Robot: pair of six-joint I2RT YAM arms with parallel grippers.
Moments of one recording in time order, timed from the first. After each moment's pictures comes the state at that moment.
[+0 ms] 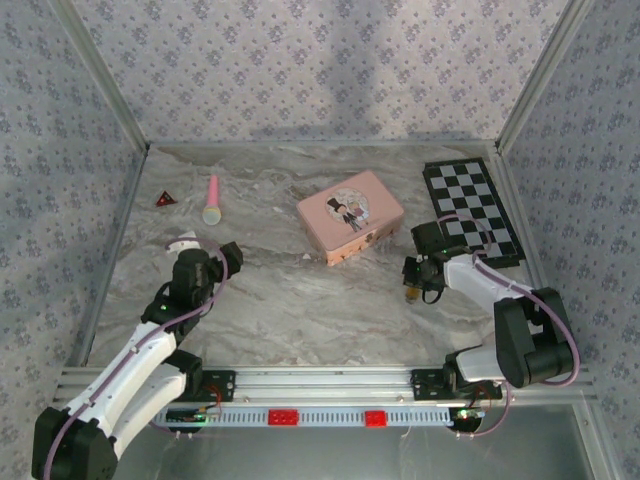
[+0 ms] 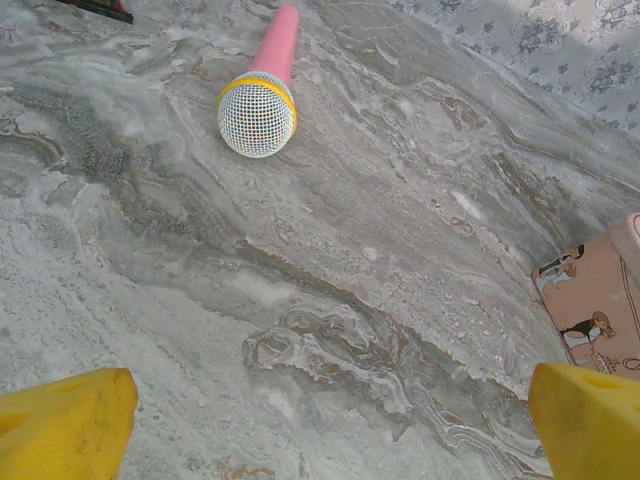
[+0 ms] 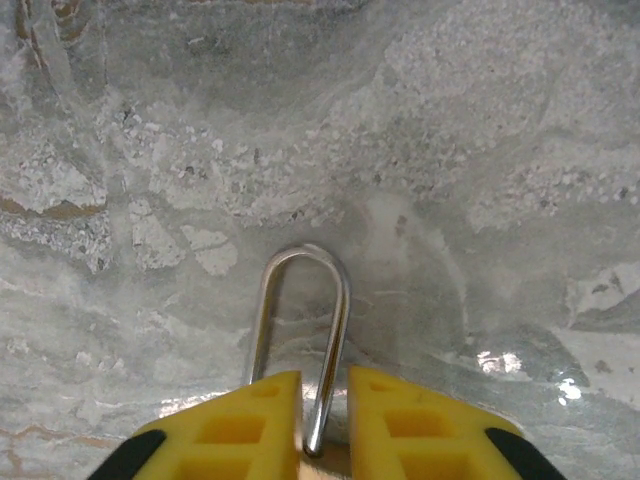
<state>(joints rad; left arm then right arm) -0.37 0.73 0.39 -0.19 -0.30 -0.64 0.27 1.36 0.66 -0.52 0.01 0.49</state>
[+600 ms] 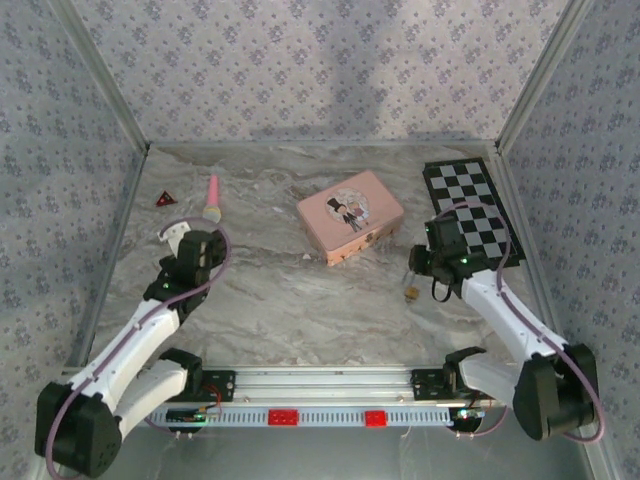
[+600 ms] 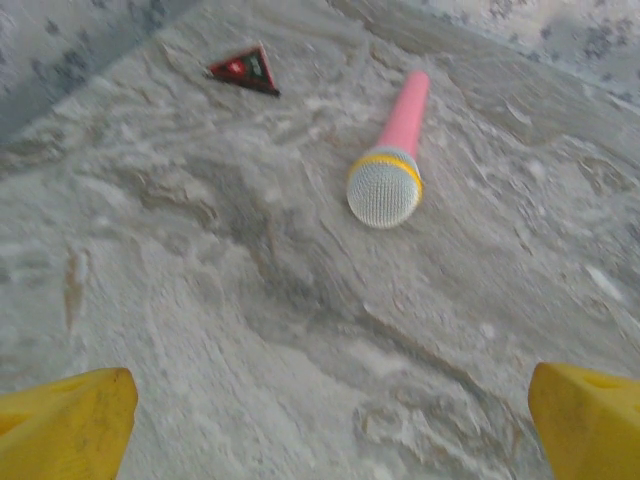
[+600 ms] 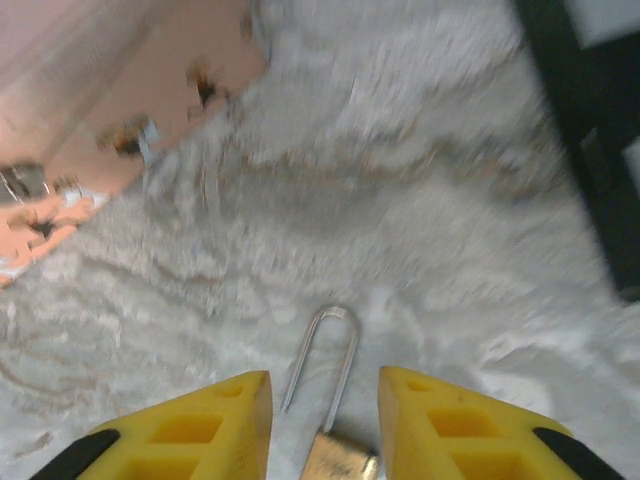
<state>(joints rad) -0.36 0.91 0.57 -0.31 -0.58 -0.63 0.27 1.06 0.70 -0.55 0.13 0.37</state>
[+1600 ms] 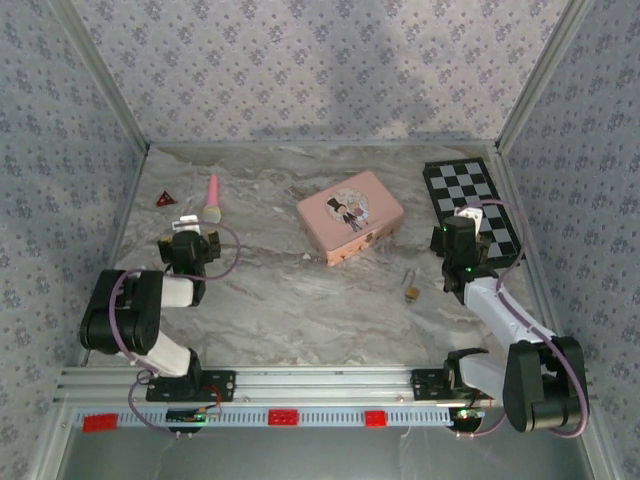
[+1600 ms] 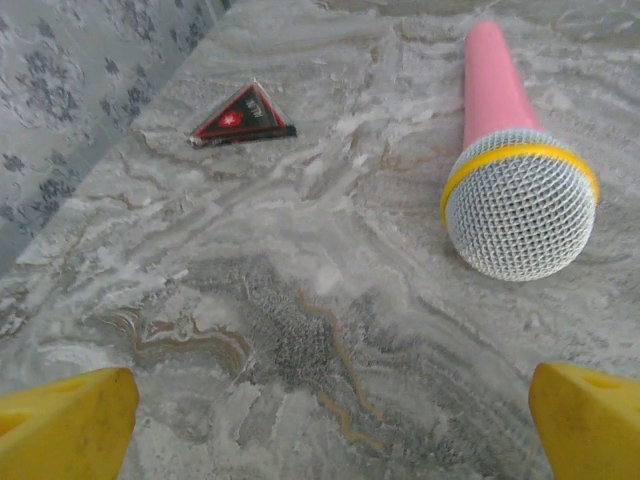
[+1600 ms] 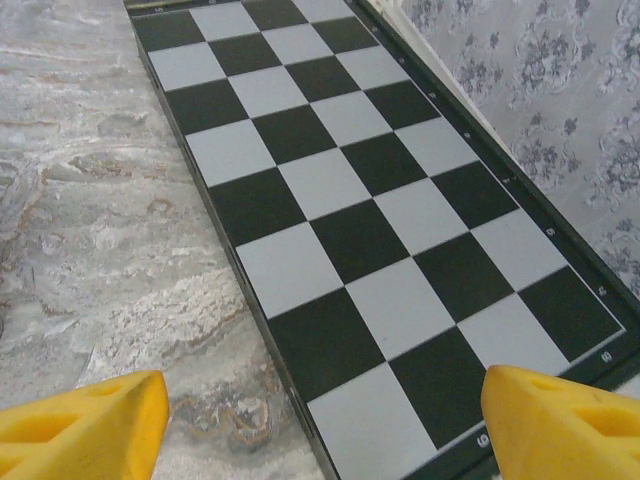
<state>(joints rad) -0.06 1.53 0.37 0.70 -0.35 -0.03 0.12 1.13 0.52 0.00 0.47 0.15</state>
